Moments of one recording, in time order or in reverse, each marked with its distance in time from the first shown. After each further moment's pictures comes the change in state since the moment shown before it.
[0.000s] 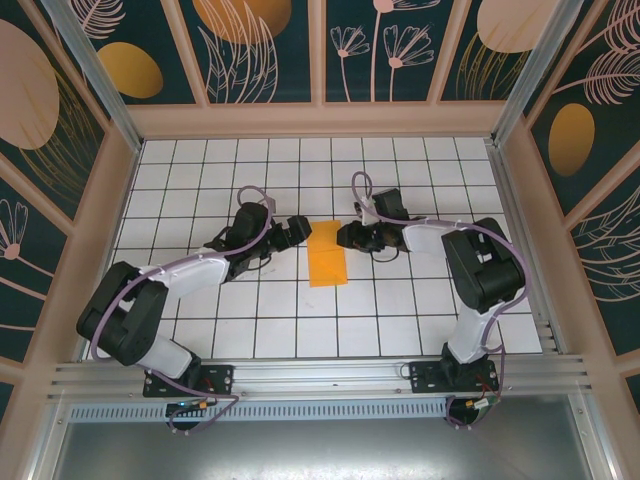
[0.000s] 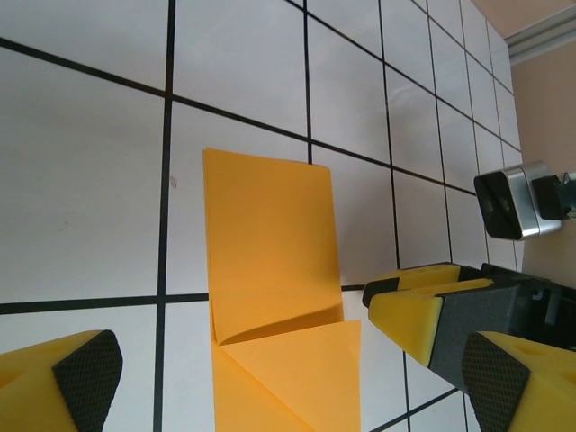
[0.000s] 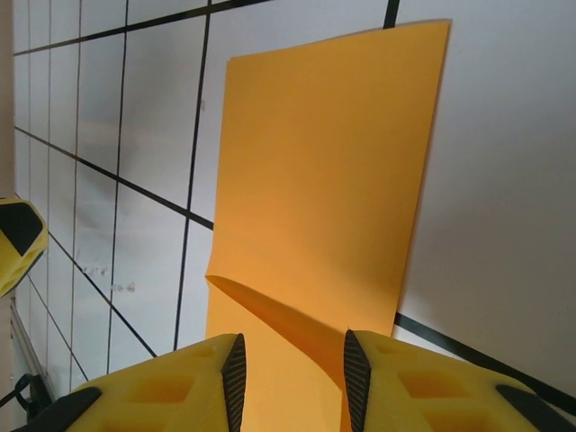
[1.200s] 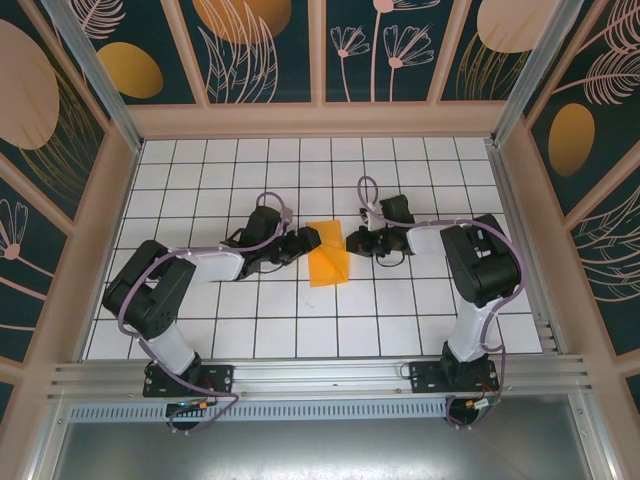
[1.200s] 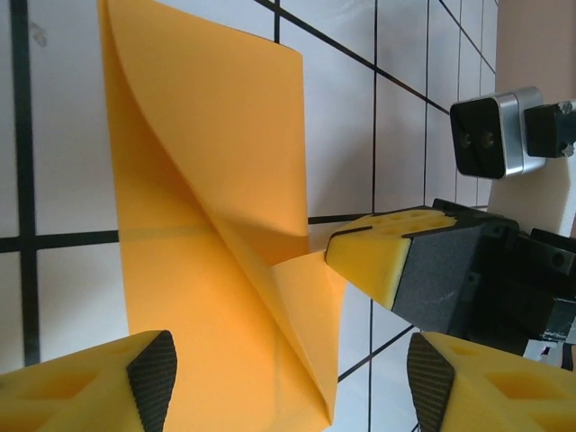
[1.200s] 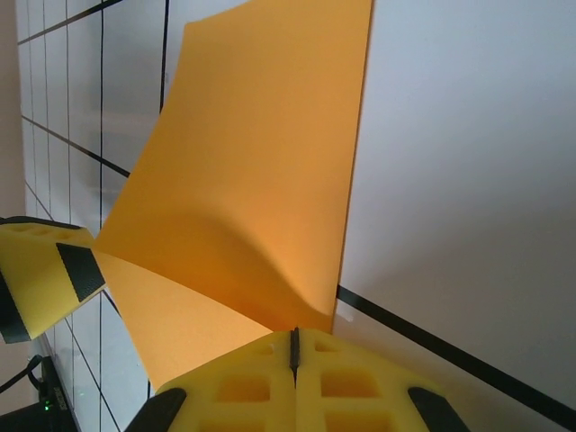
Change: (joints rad) left arm -0.027 0.184 0.030 0.121 0.222 -0.100; right arm -0.050 0.030 -0.058 0.064 -0.085 -0.010
